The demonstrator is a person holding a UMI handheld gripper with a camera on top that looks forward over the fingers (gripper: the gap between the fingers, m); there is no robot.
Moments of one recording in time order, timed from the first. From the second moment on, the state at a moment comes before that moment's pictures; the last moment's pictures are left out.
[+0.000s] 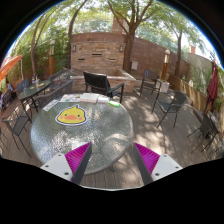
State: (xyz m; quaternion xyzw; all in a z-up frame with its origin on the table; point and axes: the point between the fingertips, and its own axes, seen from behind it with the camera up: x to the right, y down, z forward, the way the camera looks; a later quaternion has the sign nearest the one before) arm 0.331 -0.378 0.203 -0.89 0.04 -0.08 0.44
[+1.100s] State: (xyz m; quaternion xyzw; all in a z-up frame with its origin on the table) arm 0.176 -0.313 0.004 -0.92 0.05 -0.02 0.40
